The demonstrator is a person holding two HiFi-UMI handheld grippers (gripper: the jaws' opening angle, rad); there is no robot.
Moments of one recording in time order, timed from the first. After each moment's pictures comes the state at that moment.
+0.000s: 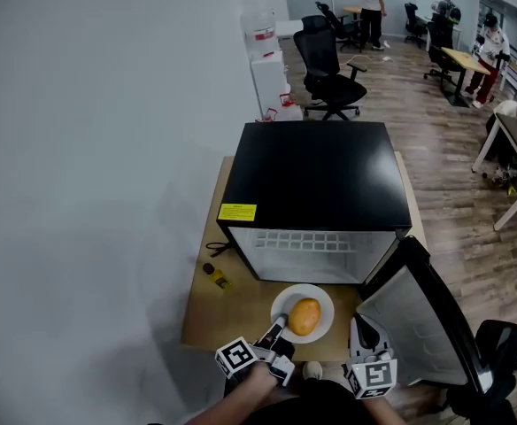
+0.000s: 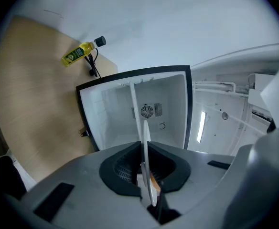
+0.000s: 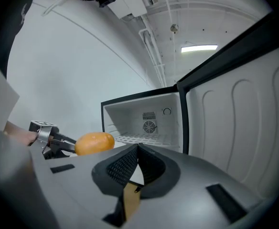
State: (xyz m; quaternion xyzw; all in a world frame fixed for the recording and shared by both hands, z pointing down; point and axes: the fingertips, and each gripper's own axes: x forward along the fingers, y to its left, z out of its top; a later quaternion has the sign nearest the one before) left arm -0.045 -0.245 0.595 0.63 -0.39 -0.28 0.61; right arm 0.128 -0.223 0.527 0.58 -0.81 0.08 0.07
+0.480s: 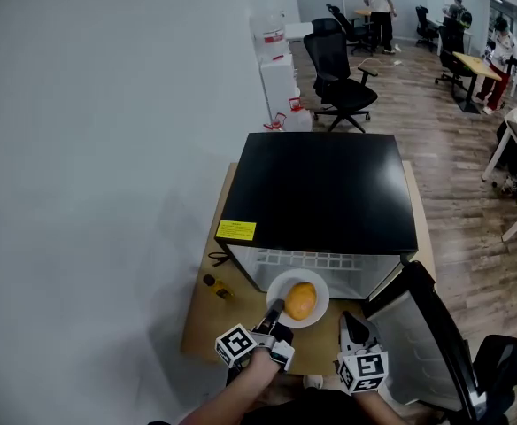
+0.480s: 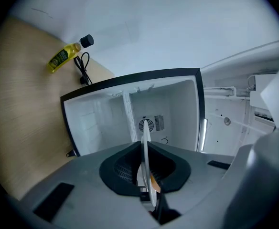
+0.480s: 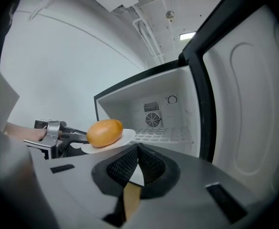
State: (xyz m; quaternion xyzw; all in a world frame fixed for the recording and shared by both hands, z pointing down) left arm -0.057 -0.328 0.586 0.62 -0.42 -0.32 0.58; right arm 0.111 -0.286 0.552 0.54 -0.83 0.13 0.07
